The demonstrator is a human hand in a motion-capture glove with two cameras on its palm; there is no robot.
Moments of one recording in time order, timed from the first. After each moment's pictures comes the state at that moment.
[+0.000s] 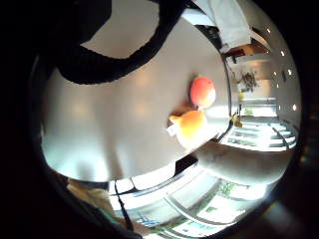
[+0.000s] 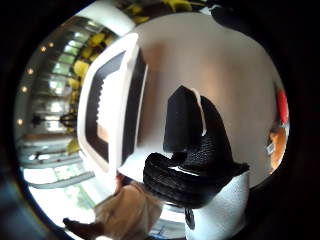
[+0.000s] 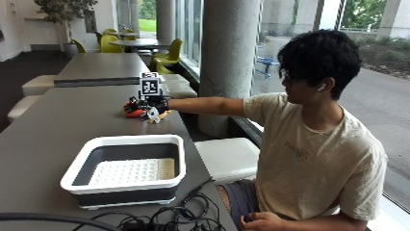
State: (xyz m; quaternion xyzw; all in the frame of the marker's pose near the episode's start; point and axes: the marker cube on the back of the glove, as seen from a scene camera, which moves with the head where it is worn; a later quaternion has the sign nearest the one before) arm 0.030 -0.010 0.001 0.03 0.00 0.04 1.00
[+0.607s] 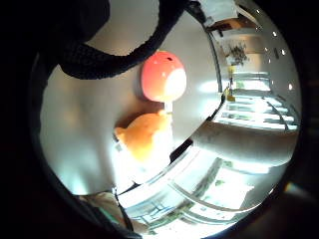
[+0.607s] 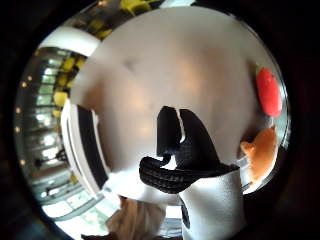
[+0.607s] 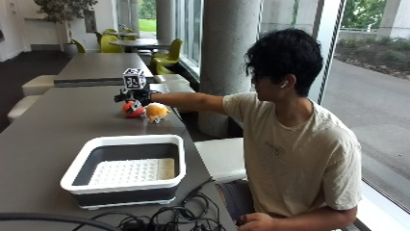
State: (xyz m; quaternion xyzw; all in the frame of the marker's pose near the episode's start) arm 0.103 -0.061 -0.009 -0.03 0.04 0.15 0.99
